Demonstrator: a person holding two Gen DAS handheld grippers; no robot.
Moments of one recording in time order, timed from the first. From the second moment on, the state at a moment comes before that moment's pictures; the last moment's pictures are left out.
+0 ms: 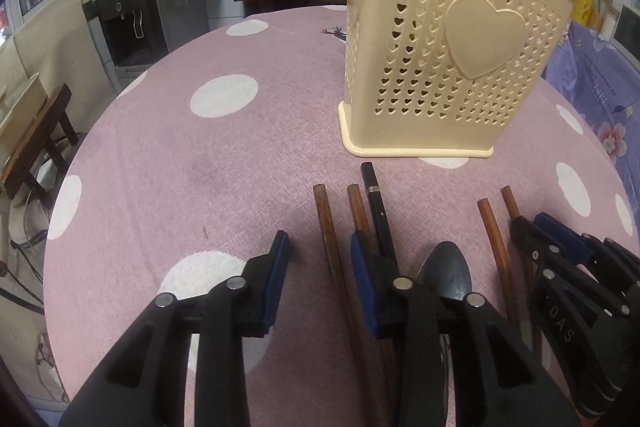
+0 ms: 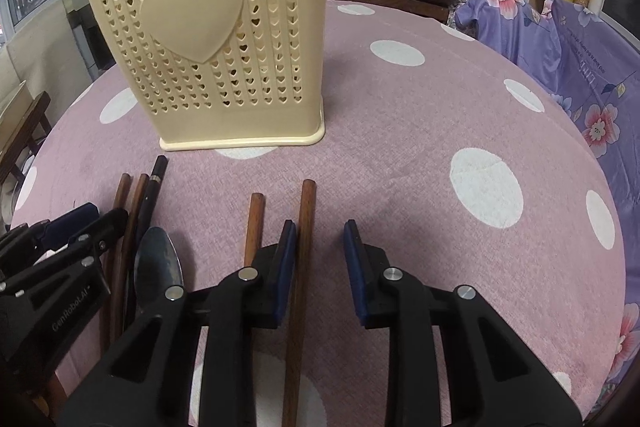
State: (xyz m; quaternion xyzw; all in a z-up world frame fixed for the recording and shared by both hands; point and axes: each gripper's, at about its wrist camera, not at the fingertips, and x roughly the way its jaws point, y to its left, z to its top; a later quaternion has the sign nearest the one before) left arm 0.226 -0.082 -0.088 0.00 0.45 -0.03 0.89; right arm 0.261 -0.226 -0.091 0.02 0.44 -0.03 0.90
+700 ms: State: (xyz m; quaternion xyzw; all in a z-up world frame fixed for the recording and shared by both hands) left arm 0.218 -0.078 -0.087 -0.01 0.44 -0.04 0.90; right arm 0.258 -0.221 -0.091 0.01 0.43 -0.02 0.90
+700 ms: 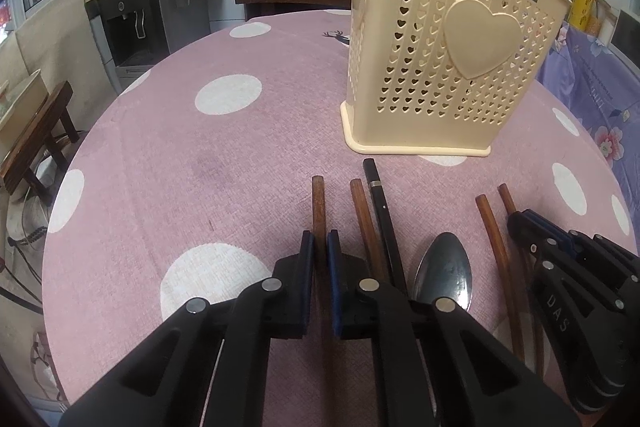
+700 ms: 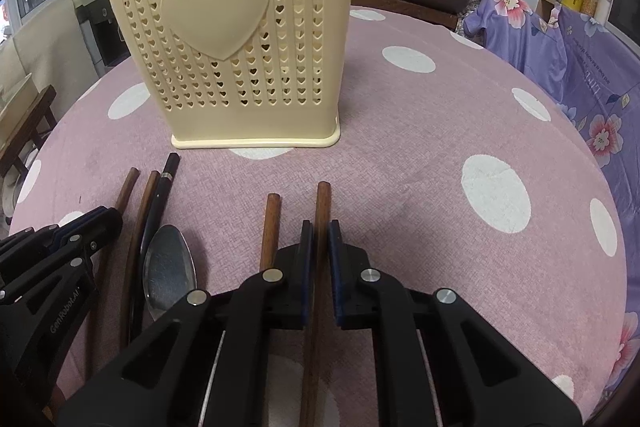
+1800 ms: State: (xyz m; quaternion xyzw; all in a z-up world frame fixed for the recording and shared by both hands) left arm 0.161 -0.019 0.070 -0.09 0.24 -0.10 0.96; right arm 0.147 -0.291 0.070 0.10 0.20 0.04 0.97
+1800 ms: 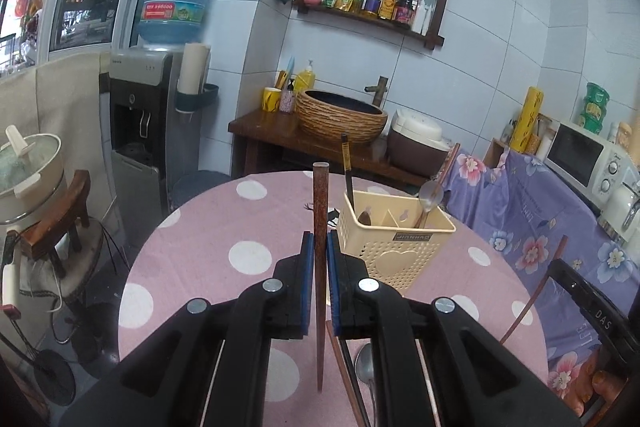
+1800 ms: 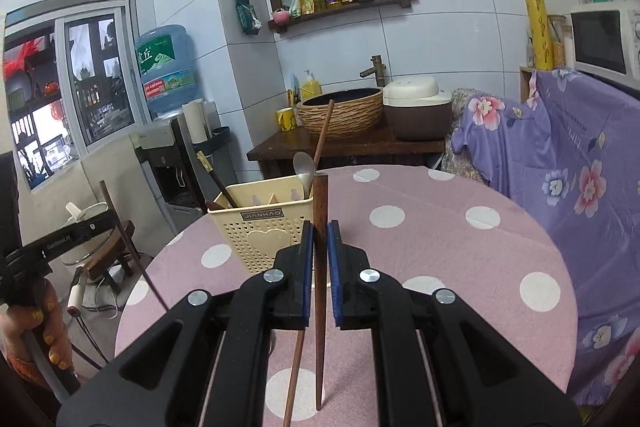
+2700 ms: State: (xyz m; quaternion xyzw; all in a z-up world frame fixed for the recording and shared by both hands) left arm 0.181 -0.022 0.137 -0.11 0.23 -0.18 0.95; right arm 0.183 -0.278 0.136 0.08 0.18 0.05 0.98
